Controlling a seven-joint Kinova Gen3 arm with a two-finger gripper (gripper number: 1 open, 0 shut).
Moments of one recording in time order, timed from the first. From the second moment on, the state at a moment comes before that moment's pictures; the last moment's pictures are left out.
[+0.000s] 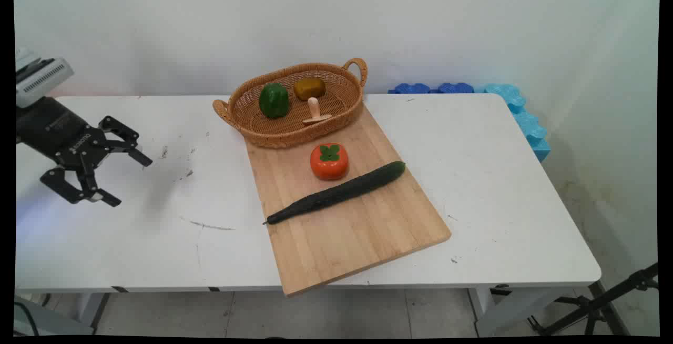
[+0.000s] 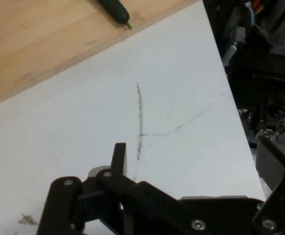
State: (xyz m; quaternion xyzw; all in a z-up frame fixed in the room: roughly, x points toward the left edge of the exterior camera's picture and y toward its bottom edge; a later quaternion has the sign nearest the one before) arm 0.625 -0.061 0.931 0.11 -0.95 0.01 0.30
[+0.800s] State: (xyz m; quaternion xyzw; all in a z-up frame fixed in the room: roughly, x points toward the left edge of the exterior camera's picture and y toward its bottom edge) arm 0.535 -0.105 0.936 0.16 -0.94 0.04 0.29
